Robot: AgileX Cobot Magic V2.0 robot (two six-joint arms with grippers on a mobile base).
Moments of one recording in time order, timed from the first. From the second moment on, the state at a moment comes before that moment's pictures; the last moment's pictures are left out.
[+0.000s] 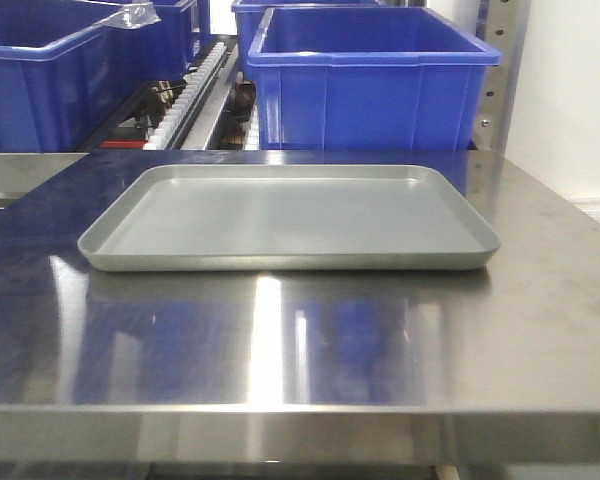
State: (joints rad) left arm -0.05 0.30 -0.32 -0.20 0.15 0.11; right arm 0.00 0.35 -0.33 -0.03 0.24 0.00
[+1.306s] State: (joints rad) left arm -0.05 0.30 -0.32 -0.20 0.15 0.11; right arm 0.00 0.35 -0.33 -0.03 0.24 0.00
